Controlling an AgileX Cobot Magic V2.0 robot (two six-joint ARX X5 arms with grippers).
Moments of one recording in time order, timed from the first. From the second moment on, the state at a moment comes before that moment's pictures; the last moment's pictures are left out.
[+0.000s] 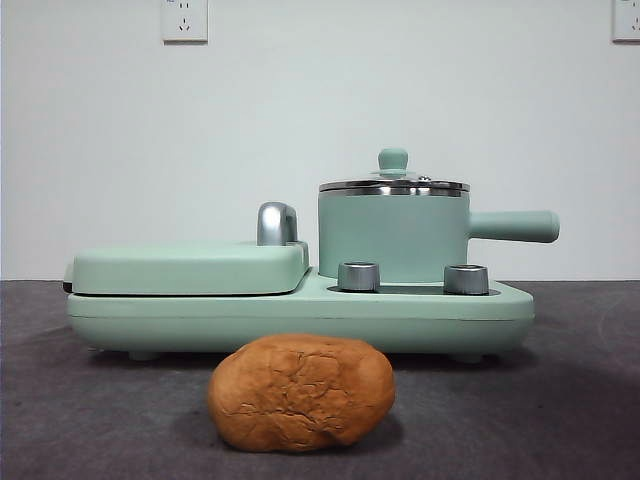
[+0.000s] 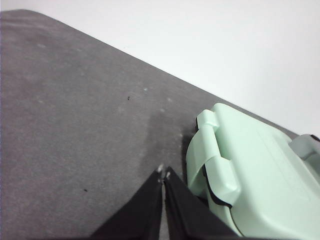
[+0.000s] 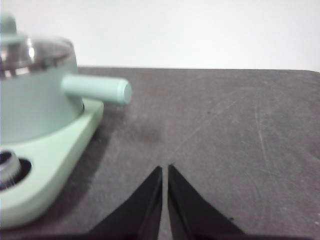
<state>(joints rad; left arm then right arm) -0.02 0.01 0.03 -0.12 0.01 -0.45 0.10 0.00 0.02 -0.09 0.04 0.07</state>
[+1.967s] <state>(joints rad) -0.17 0.80 0.89 -0.62 0.55 0.42 0.18 0.57 0.76 -0.64 -0.29 -0.40</state>
